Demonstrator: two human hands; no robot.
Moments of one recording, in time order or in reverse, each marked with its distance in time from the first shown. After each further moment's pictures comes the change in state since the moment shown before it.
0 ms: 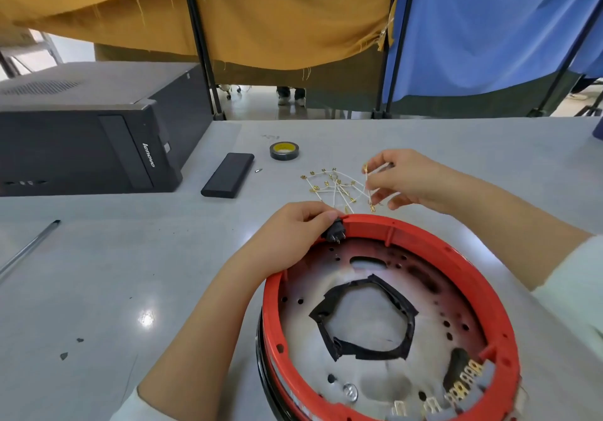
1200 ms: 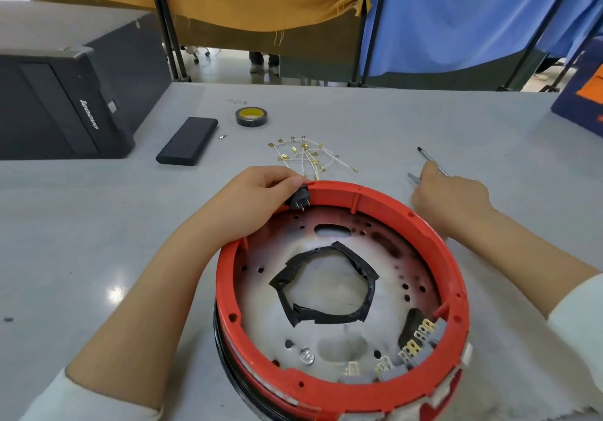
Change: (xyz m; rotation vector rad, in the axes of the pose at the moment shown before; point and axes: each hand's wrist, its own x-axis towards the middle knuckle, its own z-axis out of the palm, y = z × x) left_hand 0.003 -0.001 0.000 0.071 0.008 0.011; right_hand -0.027 0.112 -0.037 -1.217 0.397 0.132
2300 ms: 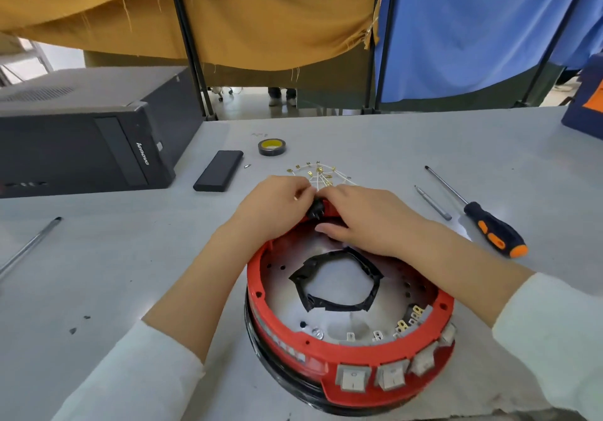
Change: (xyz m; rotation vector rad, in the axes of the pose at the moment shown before) left_hand 0.011 0.013 -0.002 0.496 0.194 0.120; right_hand -0.041 -0.092 -0.050 0.275 0.227 -0.713
